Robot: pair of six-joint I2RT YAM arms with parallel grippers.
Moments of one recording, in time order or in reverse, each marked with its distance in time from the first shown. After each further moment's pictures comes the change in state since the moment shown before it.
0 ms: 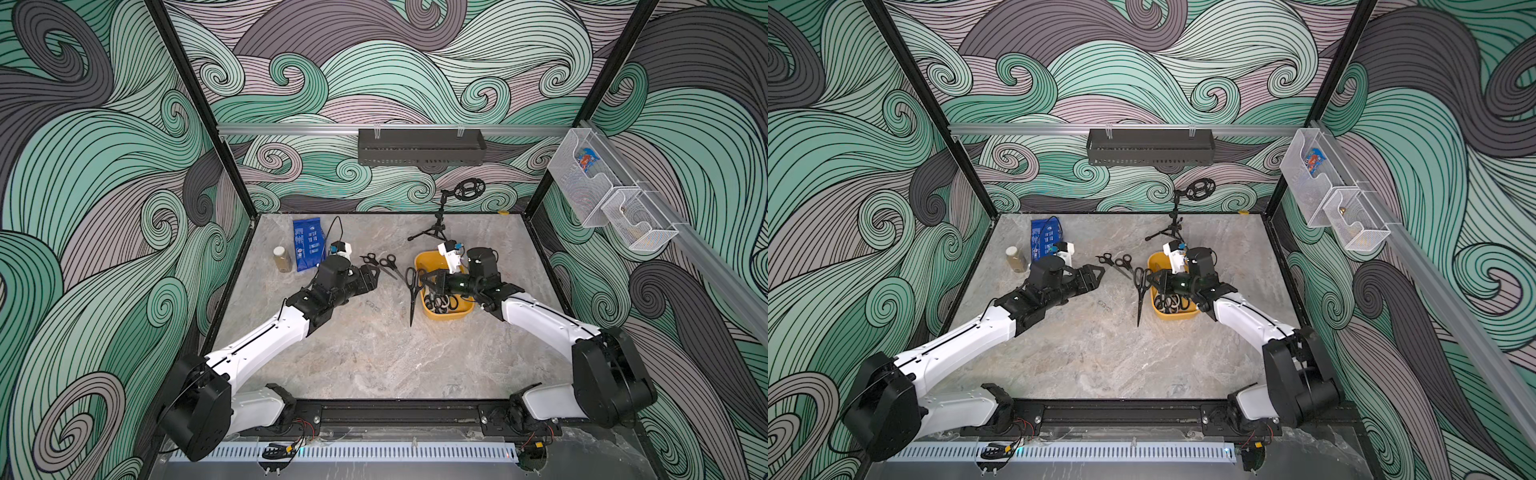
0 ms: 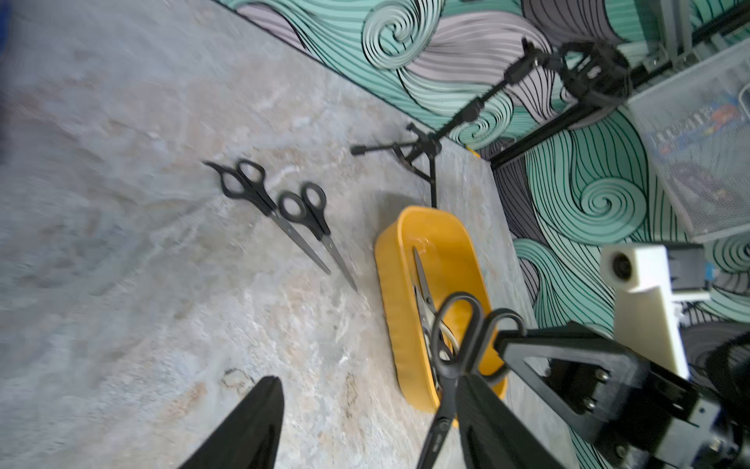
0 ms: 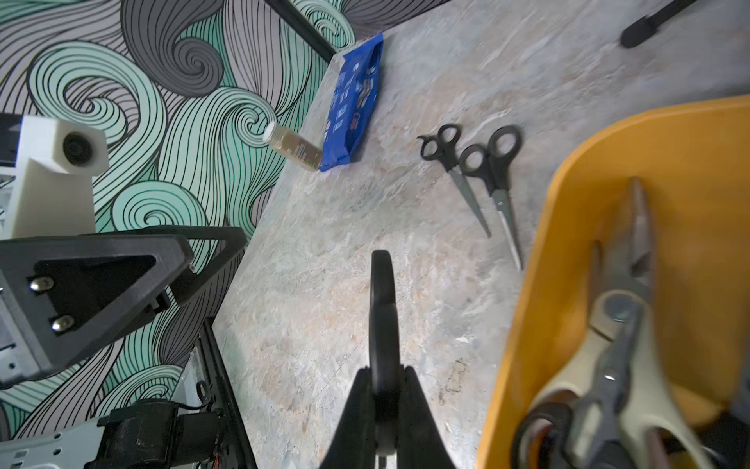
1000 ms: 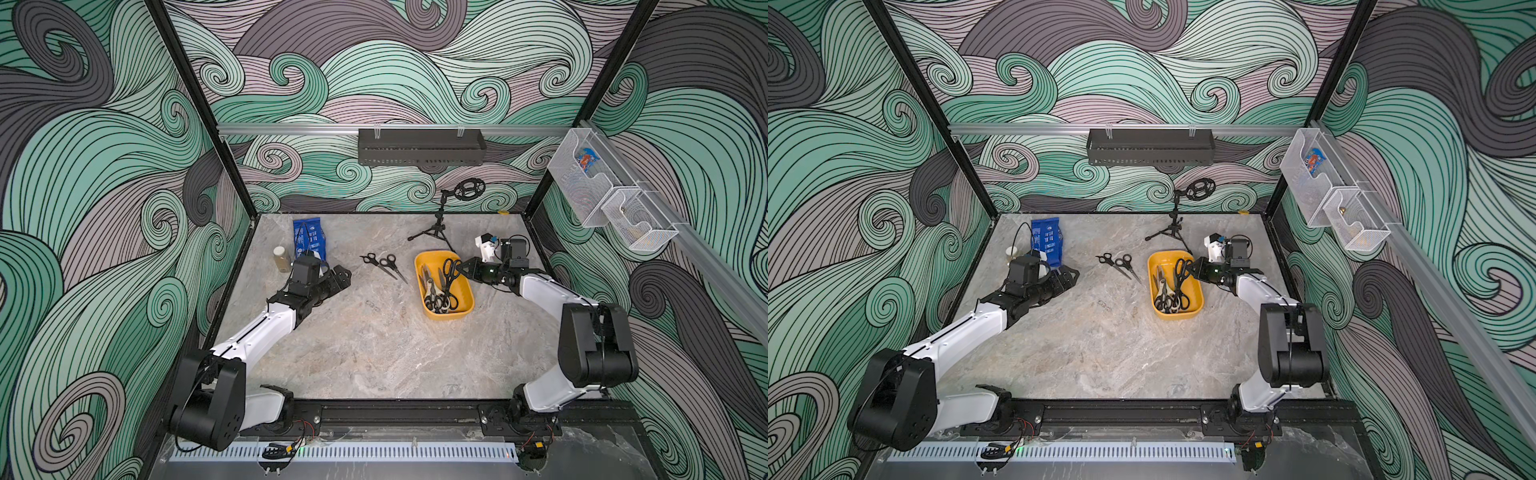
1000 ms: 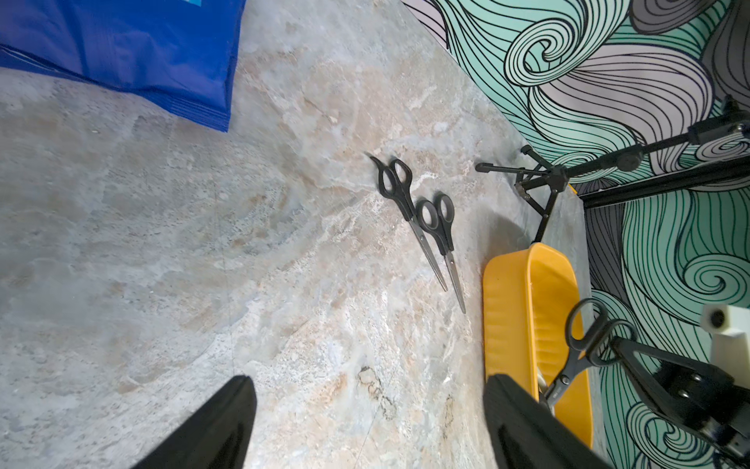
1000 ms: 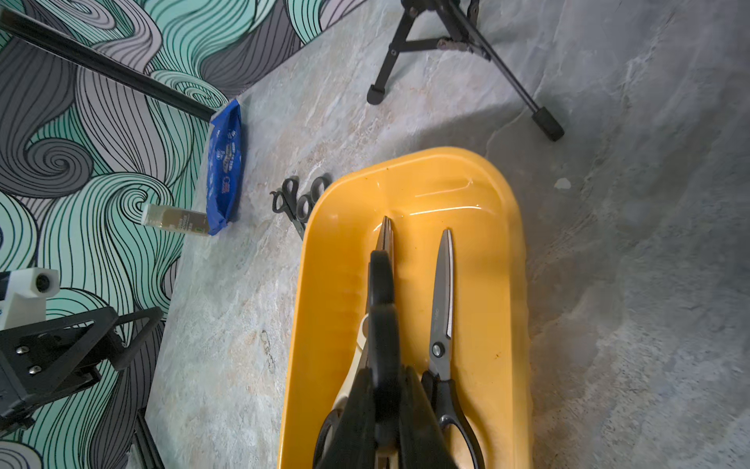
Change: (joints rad) left arm 0.283 0.050 -0.100 -0.035 0.171 0.007; right arm -0.314 0.226 0.135 -0.164 -0.048 -0.131
